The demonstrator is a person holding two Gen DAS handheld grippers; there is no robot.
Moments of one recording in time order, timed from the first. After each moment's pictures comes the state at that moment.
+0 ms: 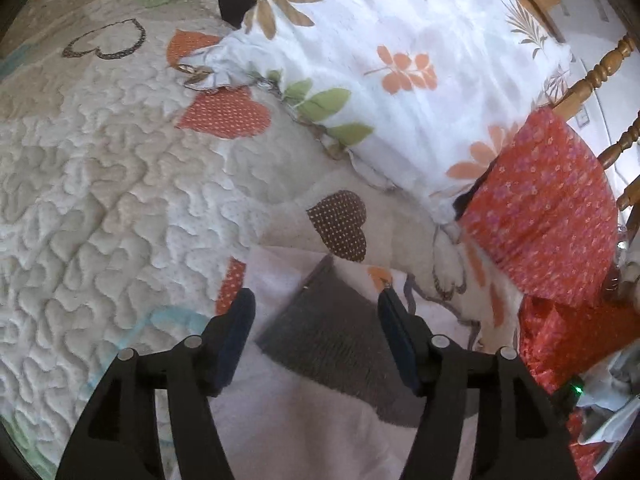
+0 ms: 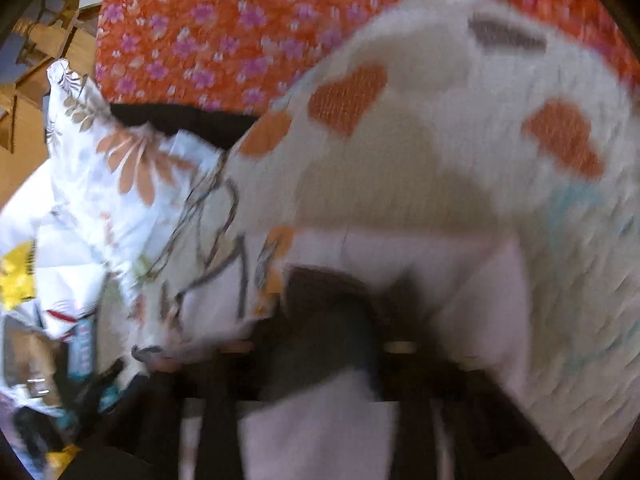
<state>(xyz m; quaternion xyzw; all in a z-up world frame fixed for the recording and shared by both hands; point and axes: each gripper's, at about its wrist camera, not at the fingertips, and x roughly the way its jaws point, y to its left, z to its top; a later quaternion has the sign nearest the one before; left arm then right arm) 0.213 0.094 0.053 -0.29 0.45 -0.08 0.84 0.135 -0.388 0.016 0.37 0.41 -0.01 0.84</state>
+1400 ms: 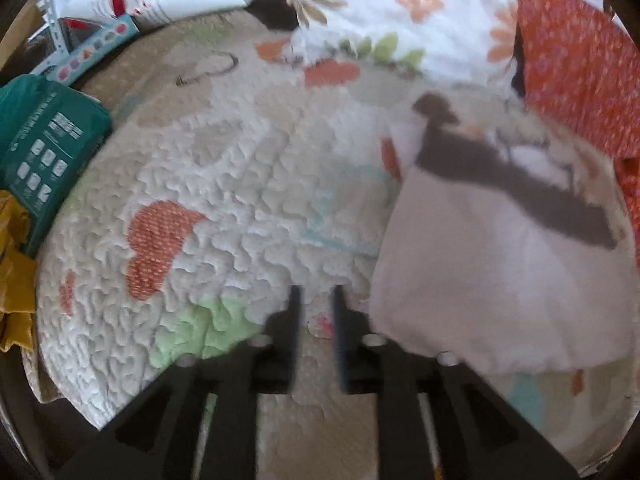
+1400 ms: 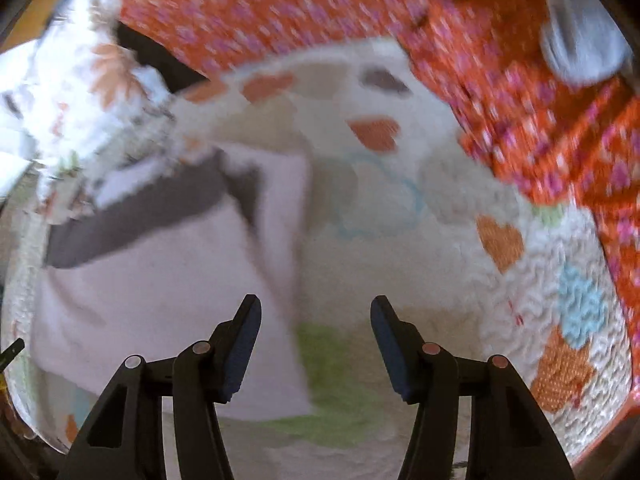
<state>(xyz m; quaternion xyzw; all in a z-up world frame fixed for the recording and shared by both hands) 0.067 0.127 0.061 -0.04 0.49 0.02 0.87 -0.015 -0.375 0.060 0.15 0.47 -0.12 0.86</state>
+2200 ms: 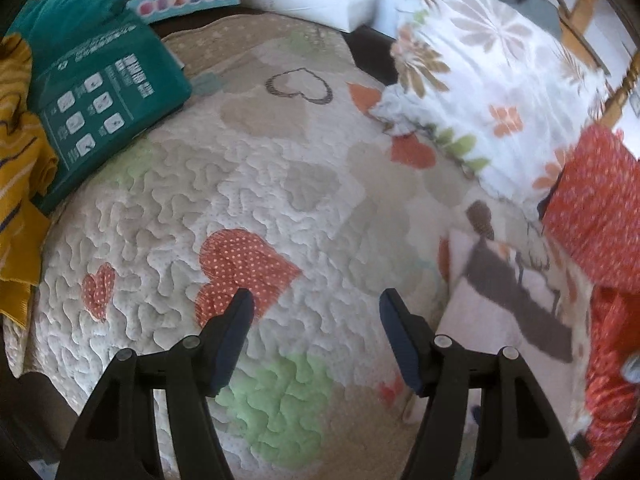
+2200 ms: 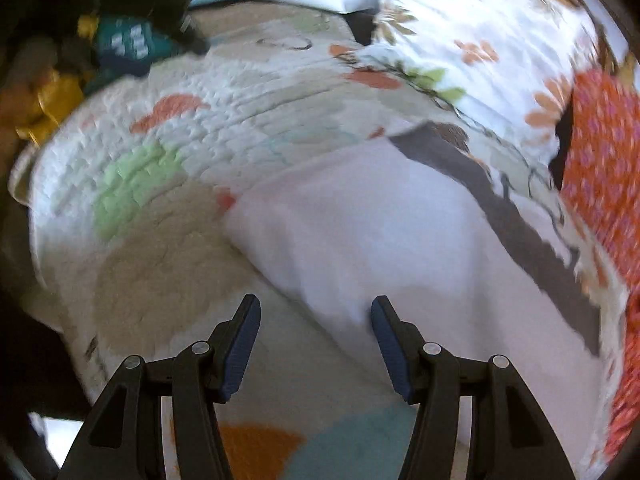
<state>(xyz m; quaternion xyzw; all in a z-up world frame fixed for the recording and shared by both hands) 0.076 0.242 0.082 -0.21 0.45 0.06 0.86 0.002 0.025 0.010 -0.22 0.41 0.18 0.87</state>
